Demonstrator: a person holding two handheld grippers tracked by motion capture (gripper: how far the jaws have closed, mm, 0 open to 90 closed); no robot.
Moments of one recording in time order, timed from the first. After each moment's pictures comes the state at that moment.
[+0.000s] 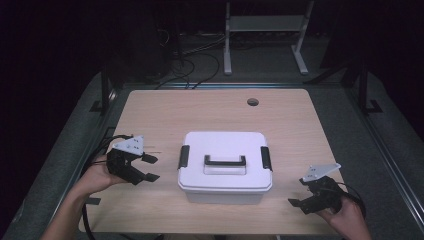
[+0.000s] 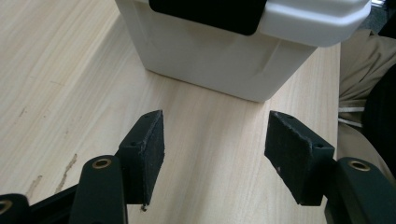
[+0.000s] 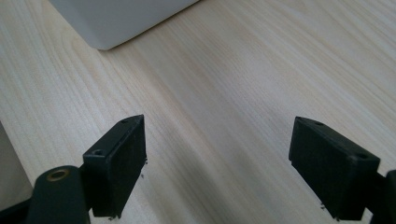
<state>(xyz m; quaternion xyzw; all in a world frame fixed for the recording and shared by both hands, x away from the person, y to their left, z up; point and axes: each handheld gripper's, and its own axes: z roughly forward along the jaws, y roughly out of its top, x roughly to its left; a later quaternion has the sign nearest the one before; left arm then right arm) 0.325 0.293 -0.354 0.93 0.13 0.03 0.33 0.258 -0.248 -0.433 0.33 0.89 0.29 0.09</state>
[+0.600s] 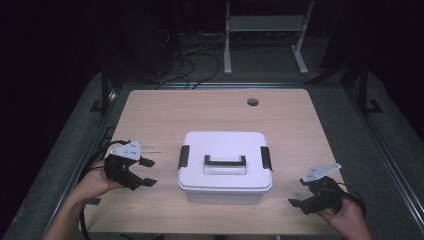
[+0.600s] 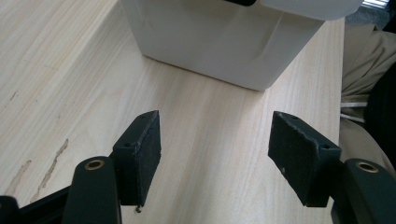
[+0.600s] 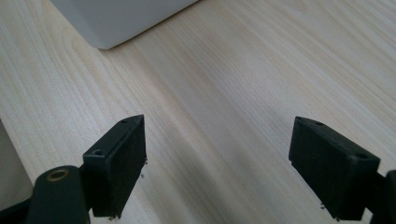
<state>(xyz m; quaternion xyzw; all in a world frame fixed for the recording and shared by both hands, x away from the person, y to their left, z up) 0.317 0.302 -0.366 0.93 0.14 0.03 0.34 0.258 -0.248 -0.433 0.33 0.89 0.29 0.09</state>
